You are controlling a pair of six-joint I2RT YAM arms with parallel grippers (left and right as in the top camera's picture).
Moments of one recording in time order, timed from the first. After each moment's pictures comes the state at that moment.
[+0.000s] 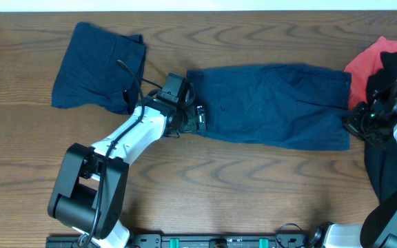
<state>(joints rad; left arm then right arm) -0.41 1.77 1.07 -0.52 0.19 -0.54 -0.42 1.57 1.13 -0.92 -0.25 0.32</state>
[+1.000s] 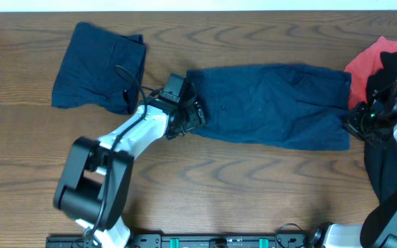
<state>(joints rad) -0.41 1.85 1.07 -0.47 0.21 -0.77 -0.42 1.57 1.13 -0.92 -0.26 0.32</state>
